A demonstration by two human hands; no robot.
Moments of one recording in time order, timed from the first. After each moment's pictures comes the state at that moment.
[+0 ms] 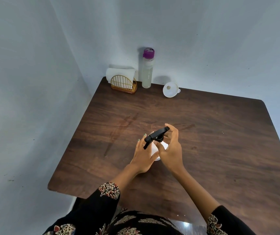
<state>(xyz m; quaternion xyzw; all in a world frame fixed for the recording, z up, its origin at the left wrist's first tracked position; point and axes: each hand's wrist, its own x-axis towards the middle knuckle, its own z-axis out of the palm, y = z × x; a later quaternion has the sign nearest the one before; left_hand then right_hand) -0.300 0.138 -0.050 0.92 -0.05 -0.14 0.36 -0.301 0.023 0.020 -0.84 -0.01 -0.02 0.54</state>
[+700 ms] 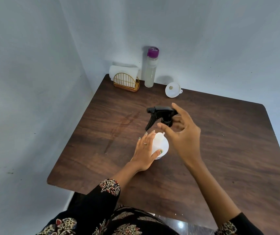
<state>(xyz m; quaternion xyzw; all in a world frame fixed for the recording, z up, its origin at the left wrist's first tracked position) -0.302 0.138 -0.044 0.92 -0.07 -0.08 0.38 -0.292 0.017 0.103 -0.84 -0.07 -0.11 0.52</state>
